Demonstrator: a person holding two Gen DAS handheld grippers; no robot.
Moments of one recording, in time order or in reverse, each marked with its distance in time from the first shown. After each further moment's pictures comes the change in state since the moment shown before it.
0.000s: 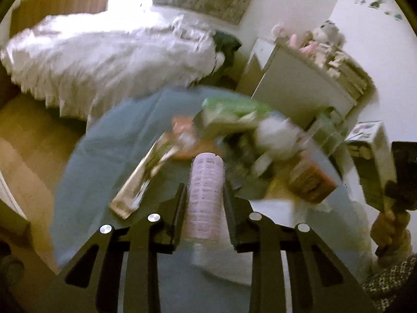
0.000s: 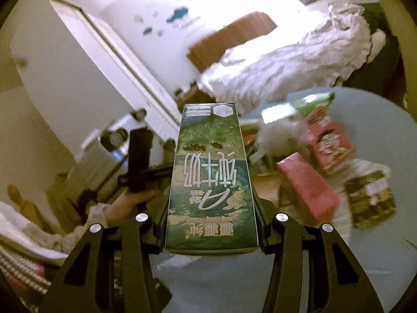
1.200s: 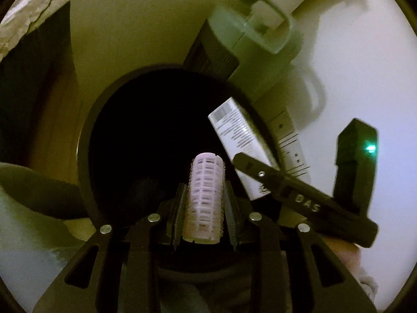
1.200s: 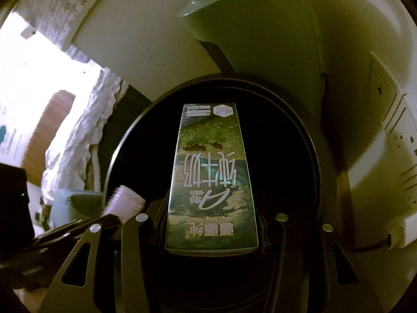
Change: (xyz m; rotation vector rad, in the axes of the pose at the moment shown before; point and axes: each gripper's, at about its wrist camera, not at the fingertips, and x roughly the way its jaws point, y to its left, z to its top) left arm 0.354 -0.380 0.053 0.260 0.548 -0.331; right arm -0.169 -0.352 -0.023 0.690 -0.192 -0.831
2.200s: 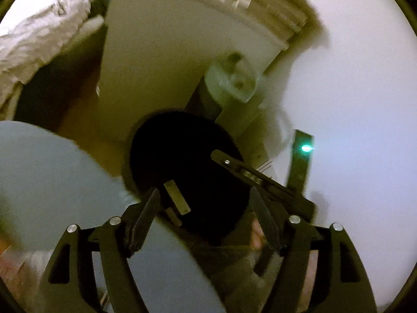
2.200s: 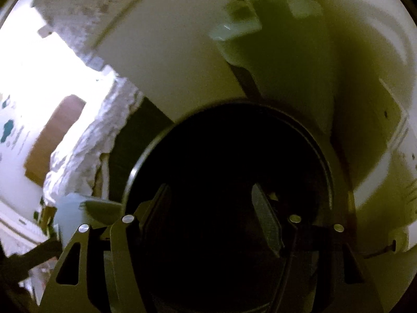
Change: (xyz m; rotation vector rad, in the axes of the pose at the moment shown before) left arm -0.127 -0.015 -0.061 -0.029 -0.302 -0.025; right arm -0.037 0.043 -0.003 -0.077 -0.160 0.068
